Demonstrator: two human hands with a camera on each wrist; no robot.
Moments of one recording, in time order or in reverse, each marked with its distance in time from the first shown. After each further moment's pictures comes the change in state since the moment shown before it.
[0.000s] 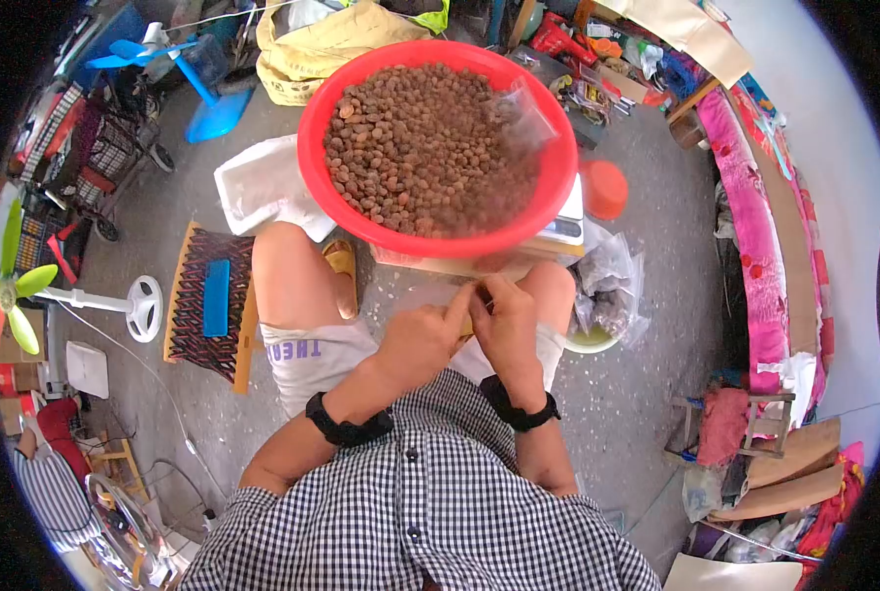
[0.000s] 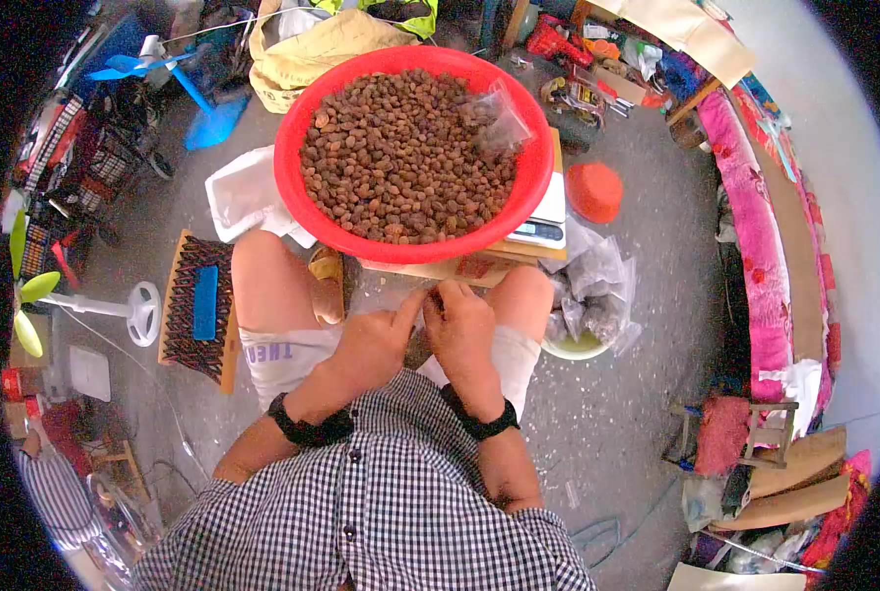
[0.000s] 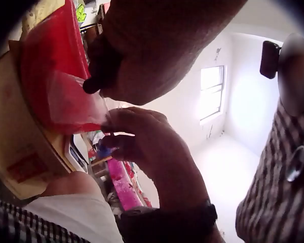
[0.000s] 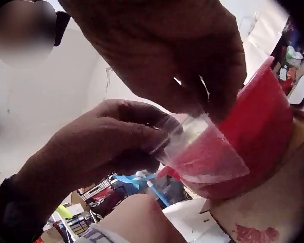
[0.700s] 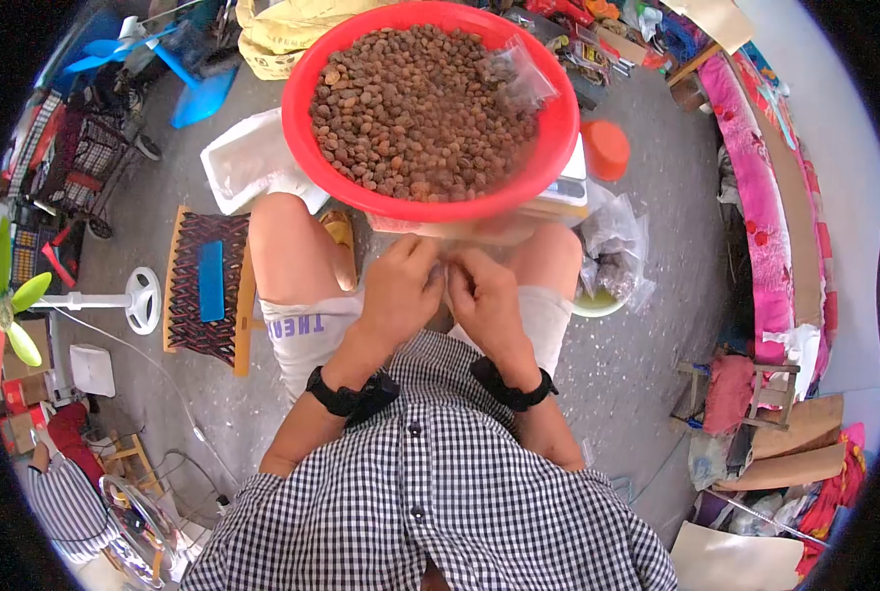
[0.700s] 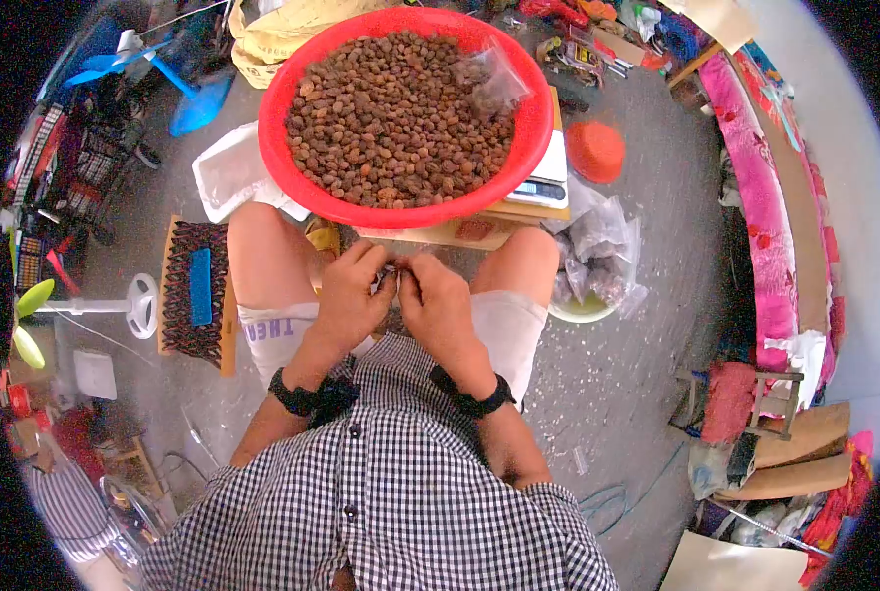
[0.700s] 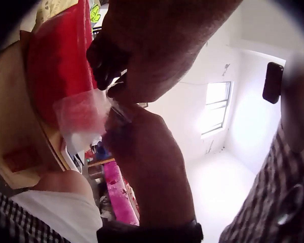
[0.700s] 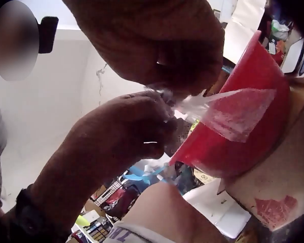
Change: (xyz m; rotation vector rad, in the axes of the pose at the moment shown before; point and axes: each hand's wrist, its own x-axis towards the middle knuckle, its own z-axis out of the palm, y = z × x) left_hand 0.009 -0.025 0.004 -0.249 0.337 -0.057; right_hand -0.010 -0.018 0.014 0.251 -0.060 0.005
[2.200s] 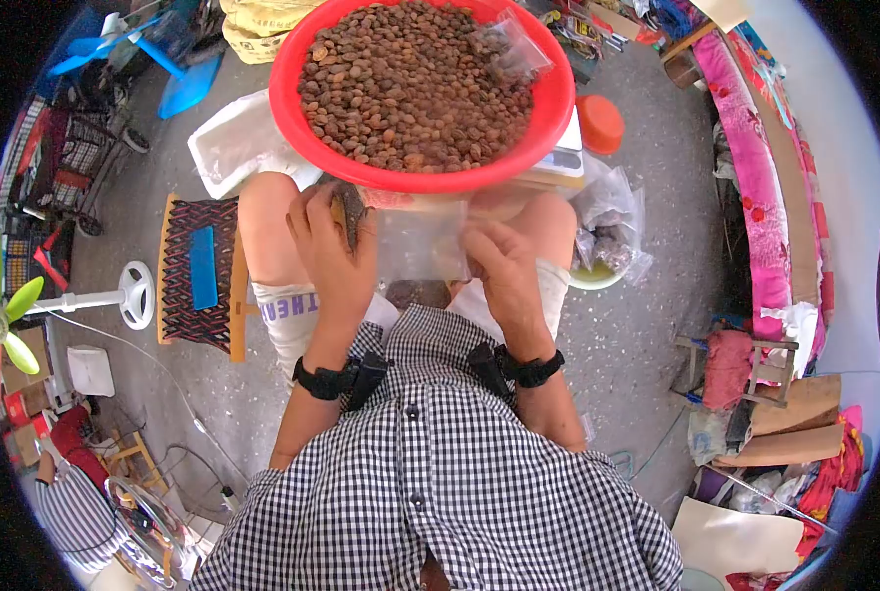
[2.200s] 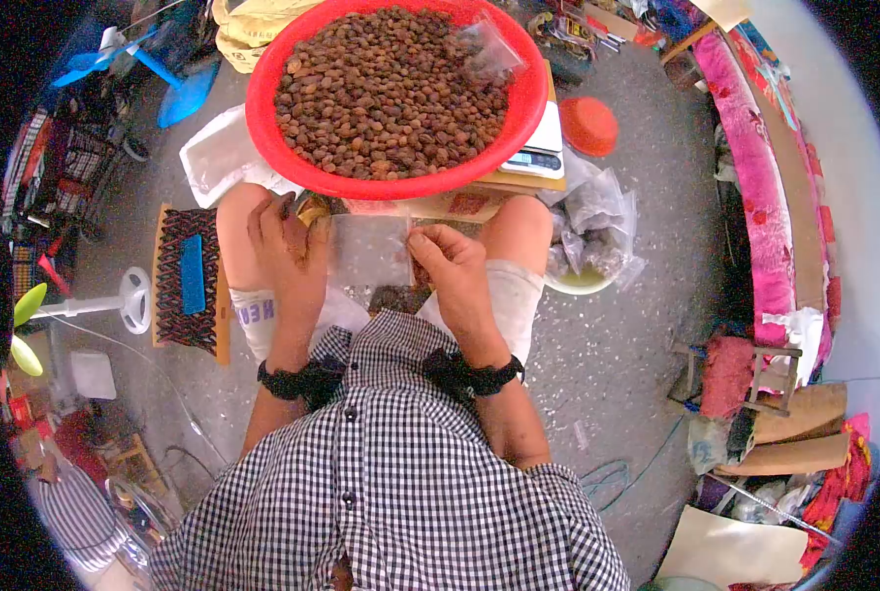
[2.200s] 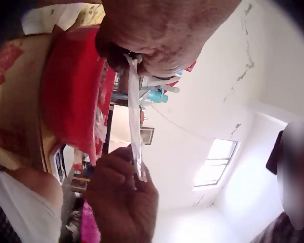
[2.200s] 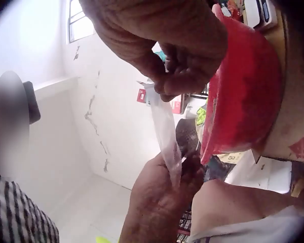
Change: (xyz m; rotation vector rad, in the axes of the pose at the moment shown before) left_hand -0.001 -0.022 -0.021 0.098 0.552 -0.091; right_hand -0.006 0.005 -0.010 0.803 0.014 0.493
